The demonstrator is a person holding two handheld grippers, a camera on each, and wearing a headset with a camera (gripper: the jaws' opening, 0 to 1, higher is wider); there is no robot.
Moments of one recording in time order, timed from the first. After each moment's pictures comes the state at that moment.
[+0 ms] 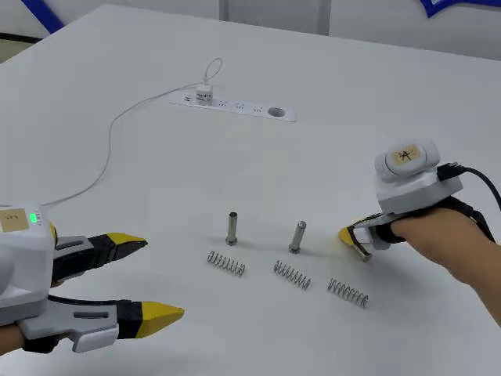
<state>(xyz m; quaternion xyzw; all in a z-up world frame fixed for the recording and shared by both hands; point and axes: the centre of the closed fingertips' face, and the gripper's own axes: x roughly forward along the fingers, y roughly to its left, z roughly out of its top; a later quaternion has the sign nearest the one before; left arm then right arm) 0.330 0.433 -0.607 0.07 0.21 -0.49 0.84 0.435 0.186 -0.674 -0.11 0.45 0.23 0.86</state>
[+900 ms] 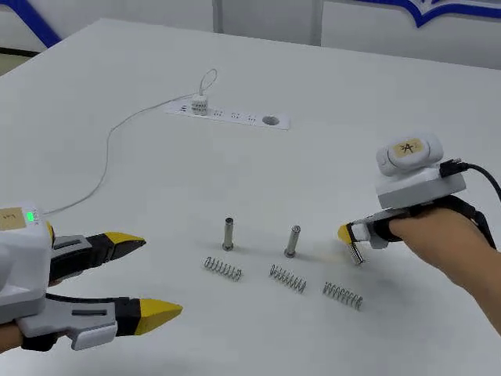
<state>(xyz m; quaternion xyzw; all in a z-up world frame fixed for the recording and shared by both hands) 0.331 0.431 -0.594 0.08 0.20 -0.49 0.85 0.424 0.182 -0.650 -0.07 0.44 0.19 0.87</state>
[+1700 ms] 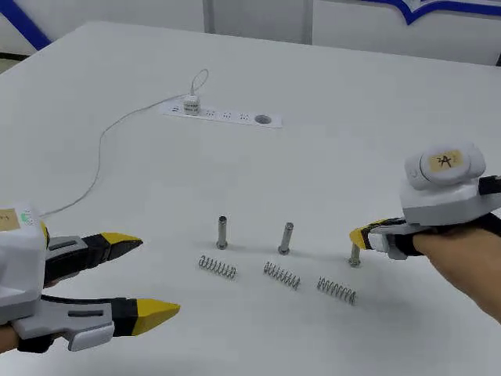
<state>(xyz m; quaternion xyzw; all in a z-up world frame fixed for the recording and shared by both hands) 0.327 0.427 -0.594 0.08 0.20 -0.49 0.84 0.393 0.171 -0.628 -0.07 0.39 0.19 0.90</state>
